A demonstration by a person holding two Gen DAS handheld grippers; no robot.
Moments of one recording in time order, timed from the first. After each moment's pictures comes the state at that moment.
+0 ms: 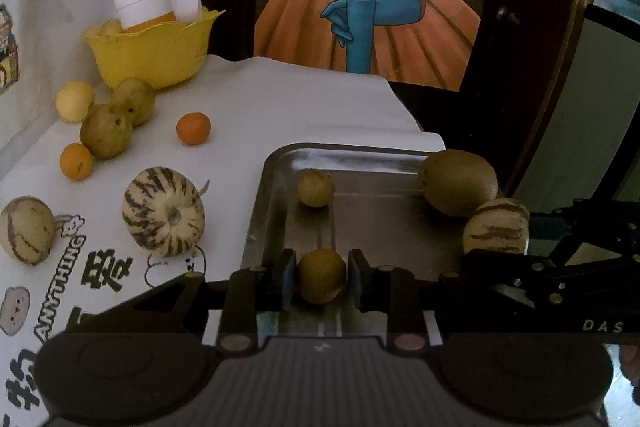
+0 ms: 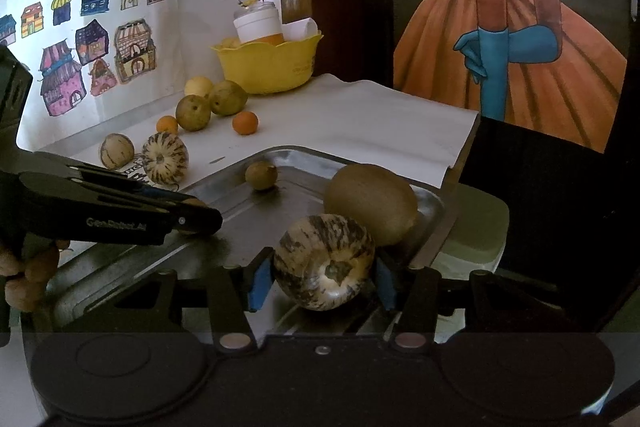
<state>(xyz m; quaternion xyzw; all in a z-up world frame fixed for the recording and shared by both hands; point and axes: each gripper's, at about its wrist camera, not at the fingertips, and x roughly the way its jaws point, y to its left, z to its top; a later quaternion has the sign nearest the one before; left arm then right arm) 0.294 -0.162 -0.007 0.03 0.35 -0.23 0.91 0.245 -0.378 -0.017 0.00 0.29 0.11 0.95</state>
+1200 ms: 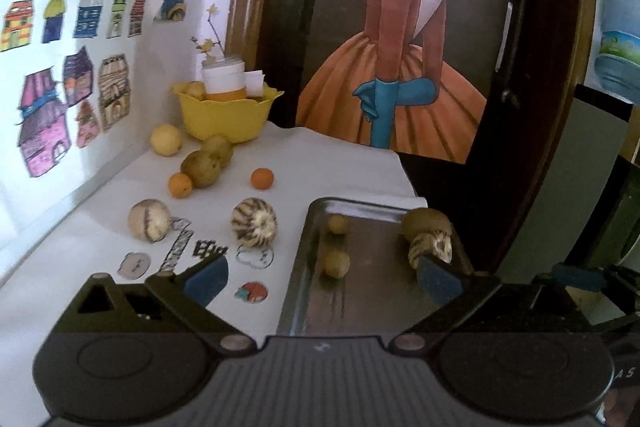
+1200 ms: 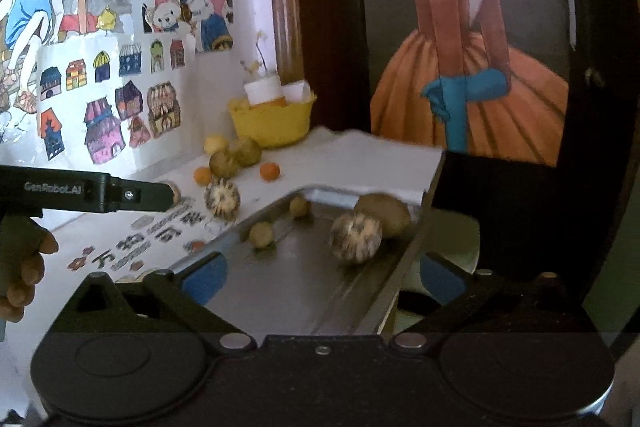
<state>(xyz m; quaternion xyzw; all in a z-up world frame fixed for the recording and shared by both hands) 0.174 -0.097 0.071 -0.03 0.27 -0.17 0.95 0.114 -0.341 0.041 0.04 0.24 0.06 0.97</state>
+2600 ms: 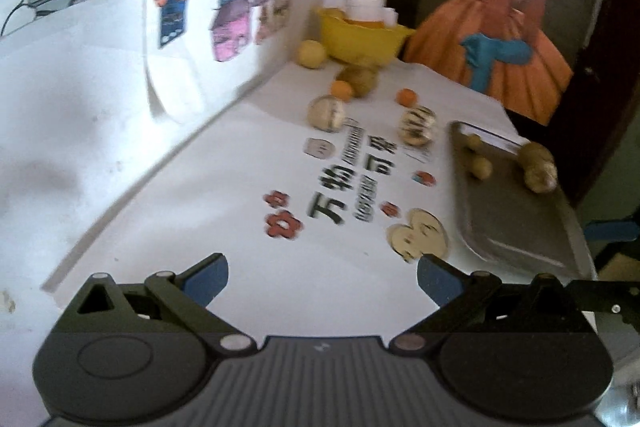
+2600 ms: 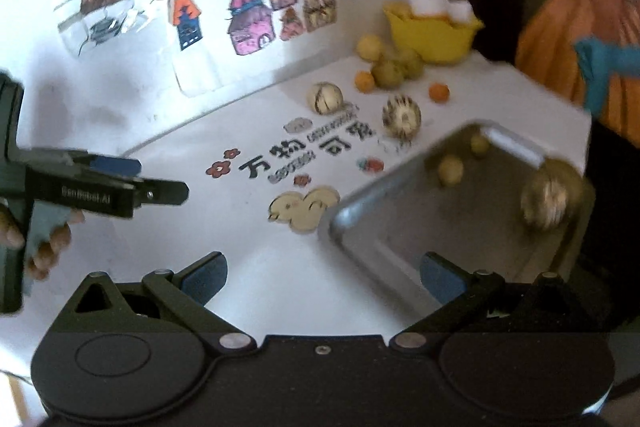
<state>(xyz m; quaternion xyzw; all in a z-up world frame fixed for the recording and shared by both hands) 0.126 0.049 0.056 -0.05 0.37 -0.06 0.92 0.127 -0.219 0.071 -0.06 0.37 0.23 0.90</state>
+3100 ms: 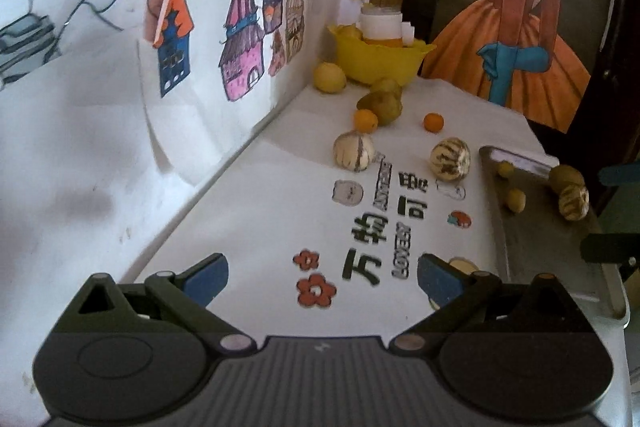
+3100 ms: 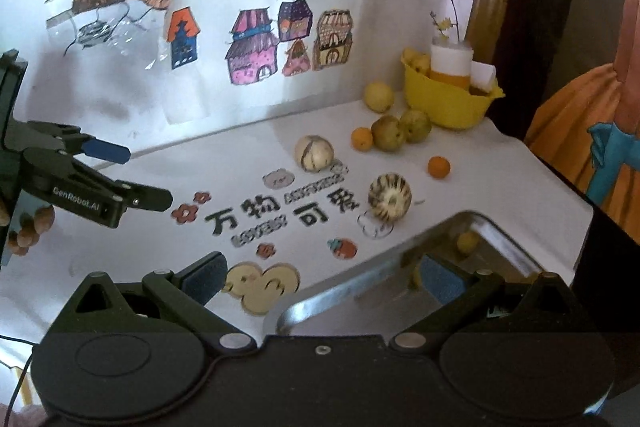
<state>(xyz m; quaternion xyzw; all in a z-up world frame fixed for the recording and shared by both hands) 0.174 0.055 0.064 -0.02 0.36 -0.05 0.93 0.195 -0.207 0.095 -0.13 0.32 0.26 0.90</state>
